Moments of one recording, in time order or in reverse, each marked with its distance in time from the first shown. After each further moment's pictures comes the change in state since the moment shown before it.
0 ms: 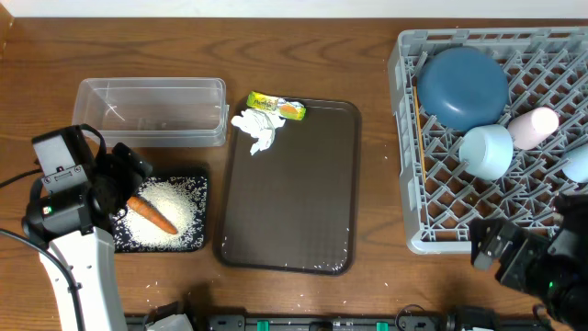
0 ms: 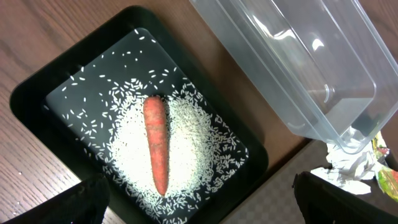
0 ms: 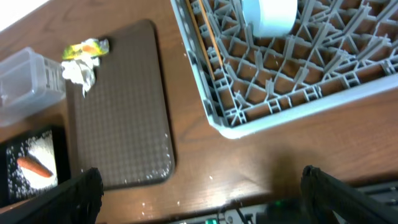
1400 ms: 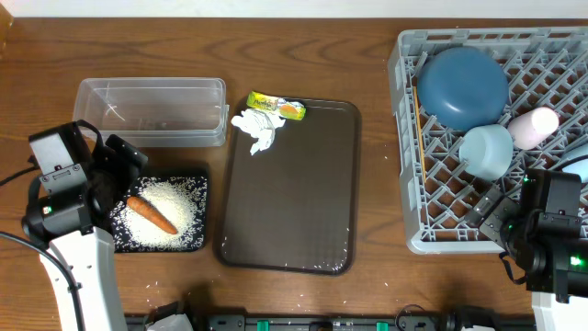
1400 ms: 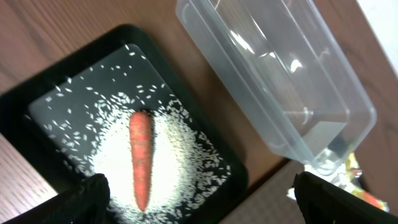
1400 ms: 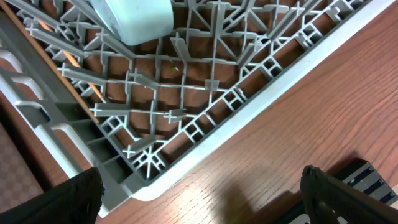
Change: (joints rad) left arm 0.000 0.000 0.000 0.069 0.015 -0.089; right arm 0.000 0.058 -0.539 0.365 0.377 0.193
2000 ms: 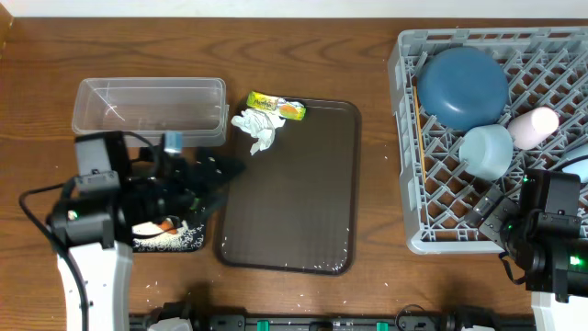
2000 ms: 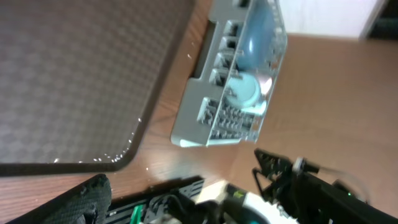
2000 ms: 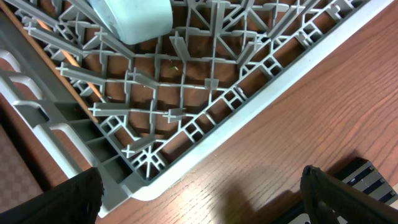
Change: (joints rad) left arm -0.227 -0.066 0.008 -0.210 0.918 0.043; right arm 0.000 0.000 -0.003 0.000 0.000 0.003
